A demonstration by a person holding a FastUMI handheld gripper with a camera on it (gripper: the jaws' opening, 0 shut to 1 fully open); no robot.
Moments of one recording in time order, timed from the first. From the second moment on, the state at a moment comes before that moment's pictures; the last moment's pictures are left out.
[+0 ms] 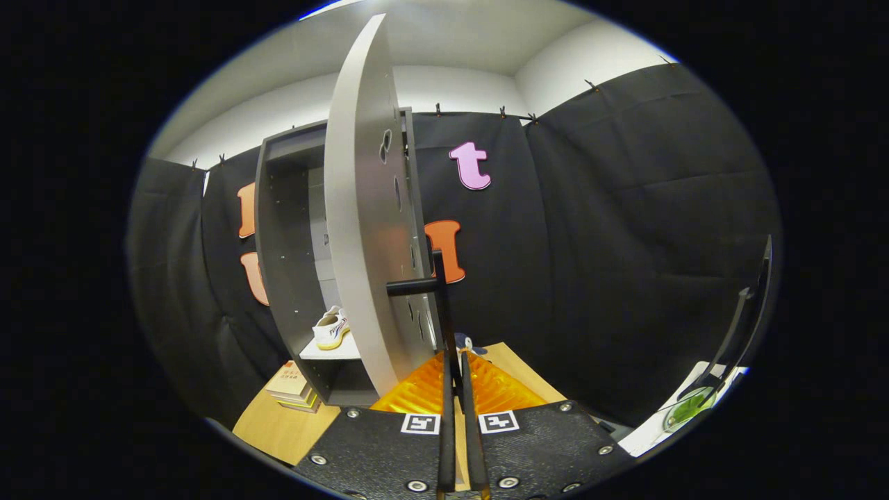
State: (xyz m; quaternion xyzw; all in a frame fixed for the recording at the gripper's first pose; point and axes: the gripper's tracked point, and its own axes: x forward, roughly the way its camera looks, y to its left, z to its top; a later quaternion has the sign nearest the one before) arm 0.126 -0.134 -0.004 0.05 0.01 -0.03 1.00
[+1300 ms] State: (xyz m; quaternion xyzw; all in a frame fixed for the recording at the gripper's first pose) arm 0.050 -0.085 0.003 0.02 0.01 -0.05 1.00
